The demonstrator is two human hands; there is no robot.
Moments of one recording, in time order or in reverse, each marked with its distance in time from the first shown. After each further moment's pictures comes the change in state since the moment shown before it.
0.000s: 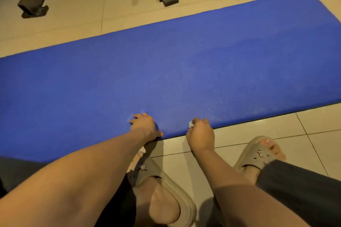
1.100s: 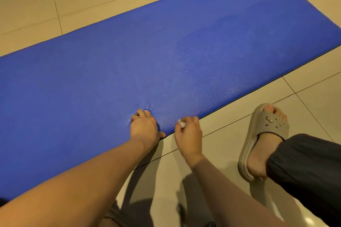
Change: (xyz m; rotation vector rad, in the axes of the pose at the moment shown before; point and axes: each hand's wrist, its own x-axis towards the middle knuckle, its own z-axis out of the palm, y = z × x) left_hand -0.010 -0.041 -0.002 0.438 0.284 0.385; right_hand -0.054 -0.069 0.076 0.315 0.287 0.184
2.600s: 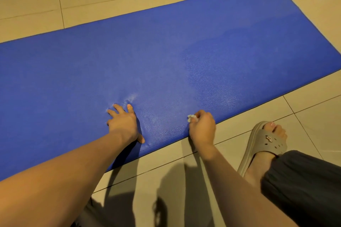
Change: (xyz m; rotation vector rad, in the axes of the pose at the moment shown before) left_hand 0.050 -0.064 0.012 -0.243 -0.189 -0.153; right_hand 0.073 -0.006 -0.028 -0.105 0.015 0.078
